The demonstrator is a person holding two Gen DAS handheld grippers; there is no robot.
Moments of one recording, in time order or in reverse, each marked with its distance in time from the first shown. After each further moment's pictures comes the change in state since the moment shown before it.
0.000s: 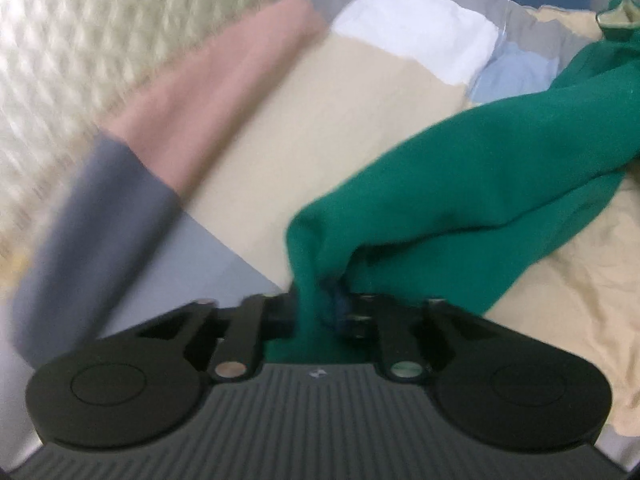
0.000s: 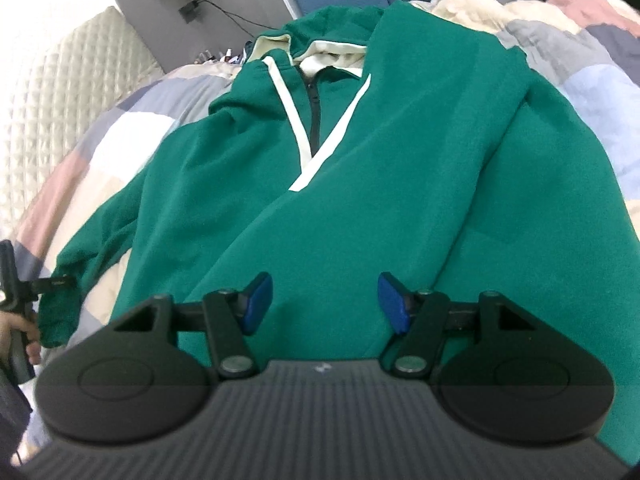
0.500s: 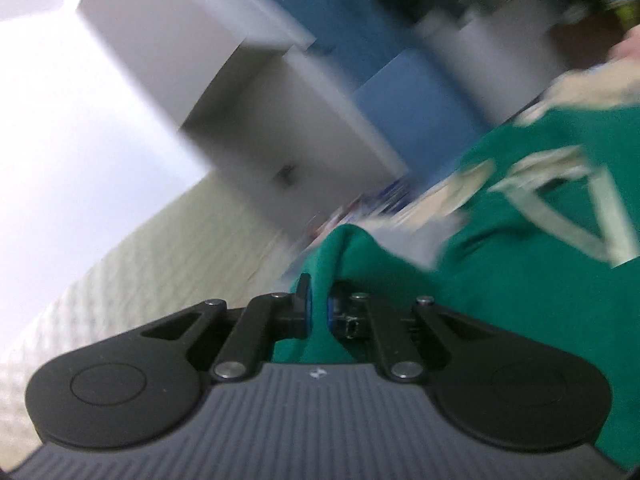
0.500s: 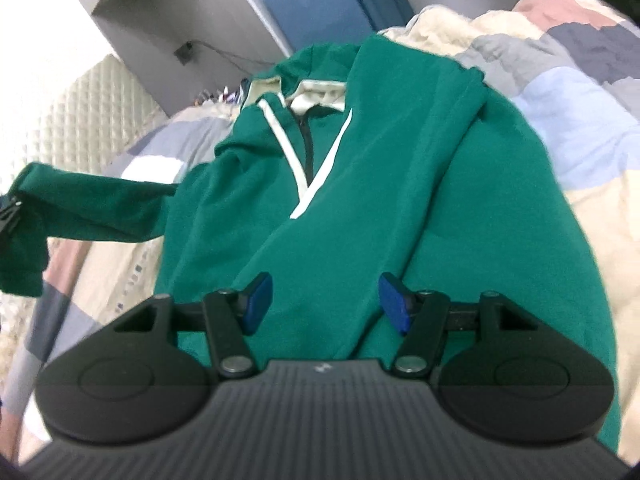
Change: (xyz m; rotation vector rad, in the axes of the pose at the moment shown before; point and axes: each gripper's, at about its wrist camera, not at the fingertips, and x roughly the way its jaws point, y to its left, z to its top) left arm -0.261 -0.112 0.034 0.400 -0.679 -0.051; right arm -0.059 -0.016 -0.003 0.078 -0.100 0.017
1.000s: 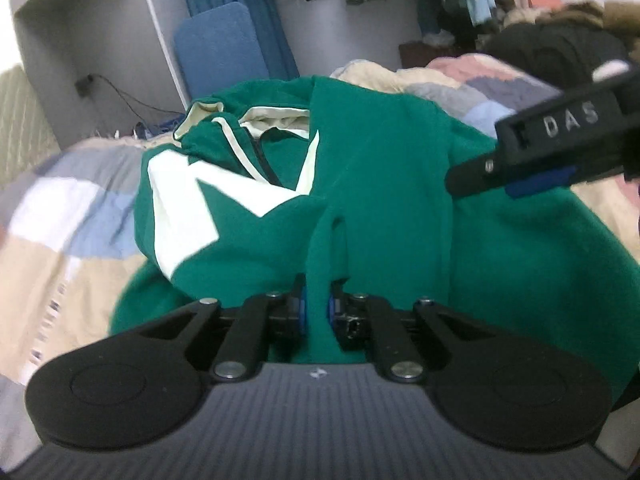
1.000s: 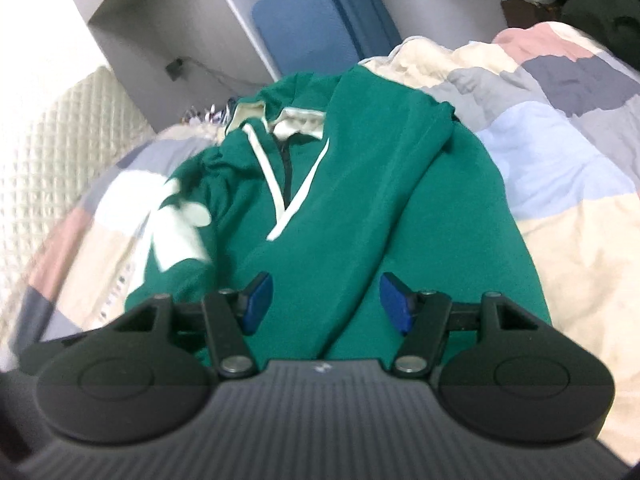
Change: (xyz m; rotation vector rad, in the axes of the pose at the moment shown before) left arm -0.067 -0.148 -0.040 -0.294 0.161 -0.616; right arm -0.015 -0.004 0.000 -0.054 -0.041 -0.041
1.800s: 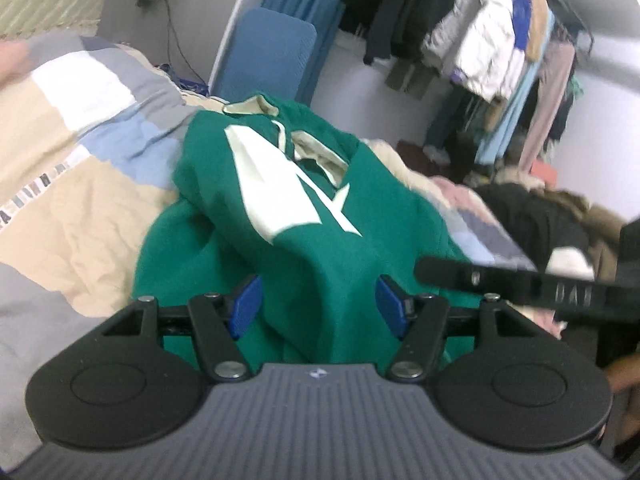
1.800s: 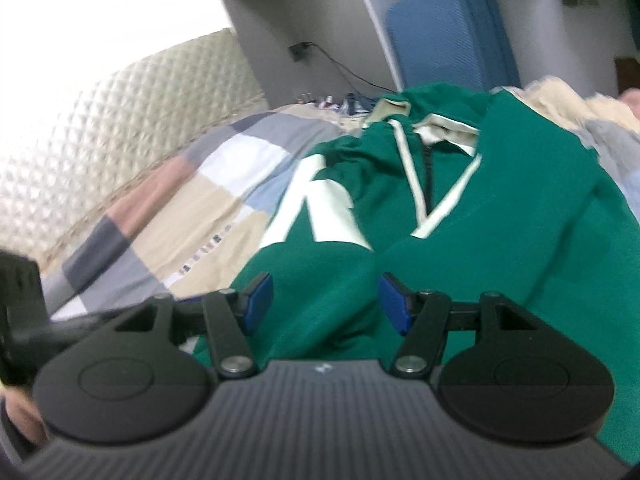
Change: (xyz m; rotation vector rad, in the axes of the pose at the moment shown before) left arm -0.045 0.152 -0.071 -0.535 -0.150 -0.258; right arm 0.007 0.097 -0.023 -0.276 -0.038 0.236
